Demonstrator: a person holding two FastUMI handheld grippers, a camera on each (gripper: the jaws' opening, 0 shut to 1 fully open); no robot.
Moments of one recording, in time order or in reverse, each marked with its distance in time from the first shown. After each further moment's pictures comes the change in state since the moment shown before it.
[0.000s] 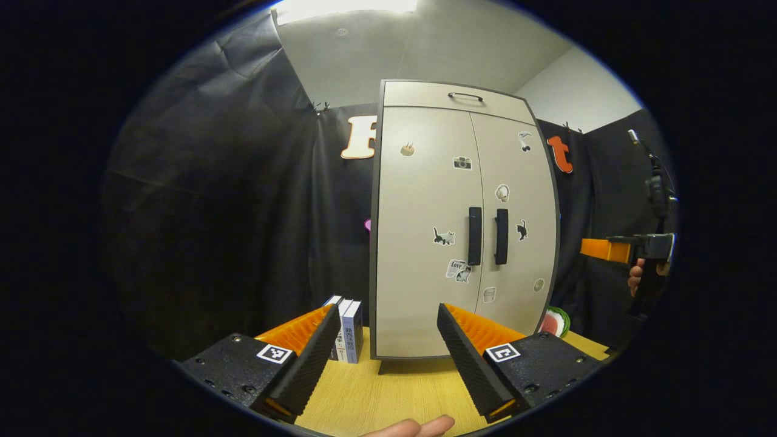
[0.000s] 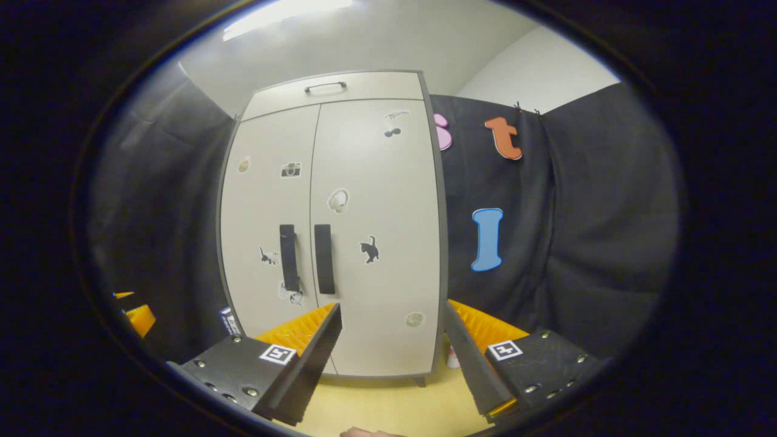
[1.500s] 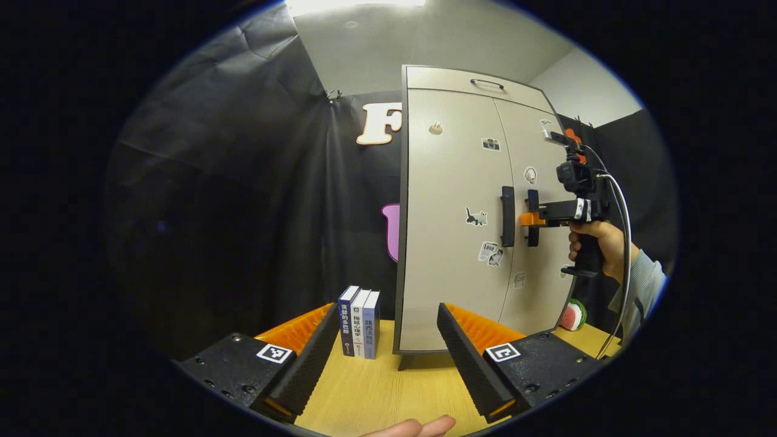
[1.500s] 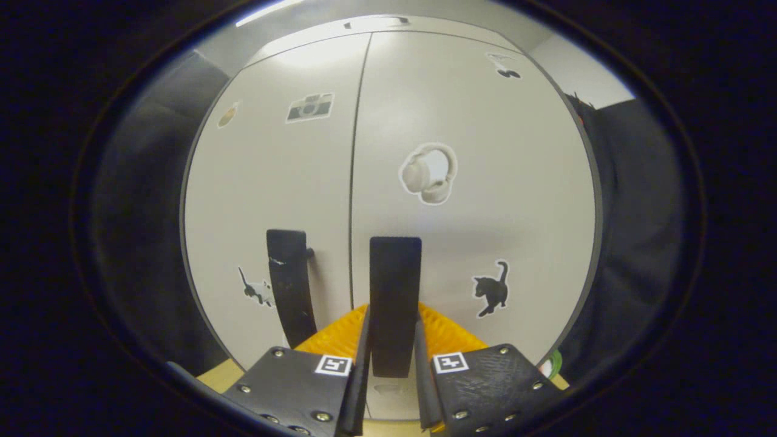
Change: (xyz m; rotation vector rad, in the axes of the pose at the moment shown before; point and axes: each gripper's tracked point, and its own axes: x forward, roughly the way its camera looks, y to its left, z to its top) left arm 0.024 0.050 -0.040 -0.018 0.032 0.033; right arm 0.190 0.122 -0.013 -0.098 0.072 0.066
